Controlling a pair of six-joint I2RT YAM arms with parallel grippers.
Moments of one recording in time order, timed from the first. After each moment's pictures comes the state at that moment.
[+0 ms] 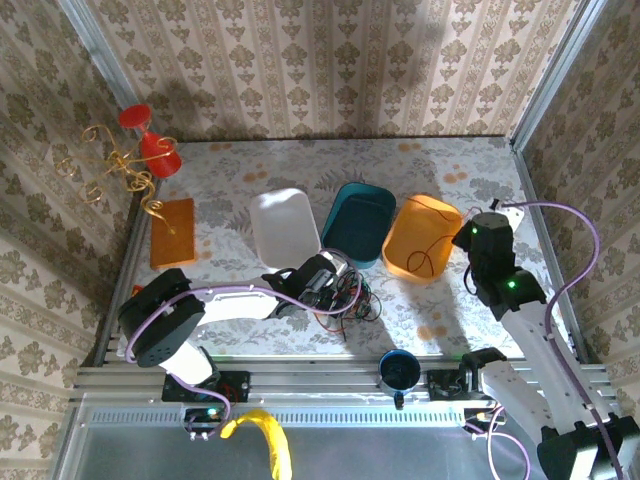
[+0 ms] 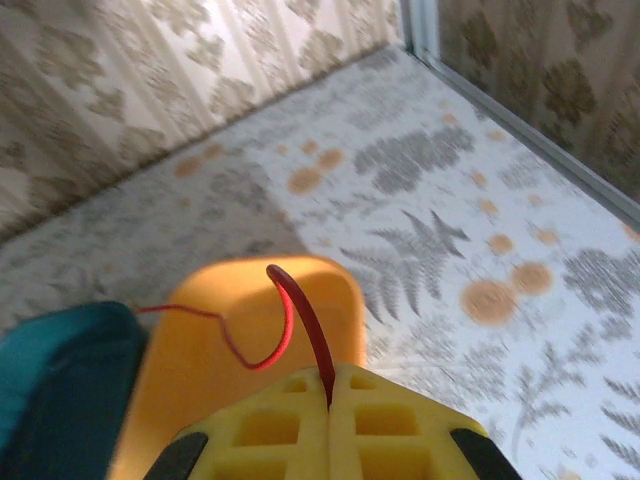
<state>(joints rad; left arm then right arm) -1.03 1.56 0.71 -0.05 -0.09 -0.33 0.17 0.81 0.73 -0.46 0.47 0.55</state>
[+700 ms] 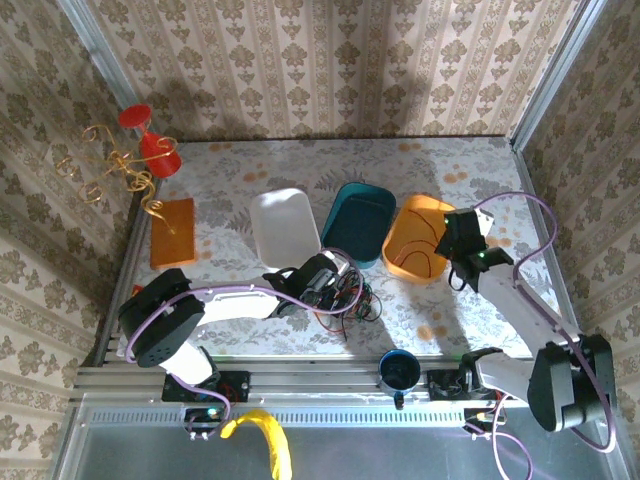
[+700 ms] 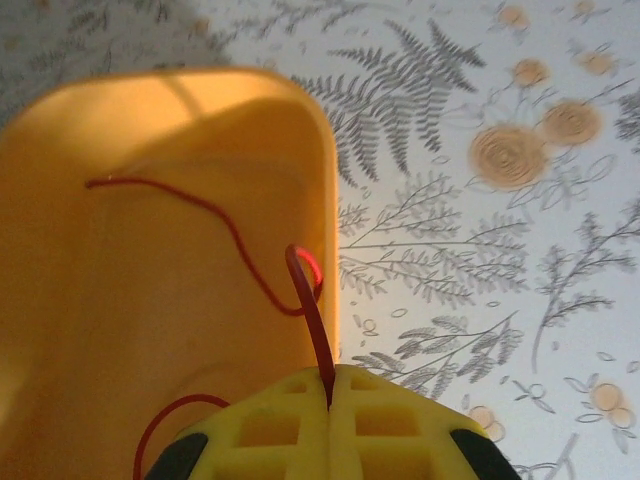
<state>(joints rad) -1.03 1.56 0.73 -0.05 -0.09 -0.33 0.17 1.16 0.71 -0.44 0.38 0.60</state>
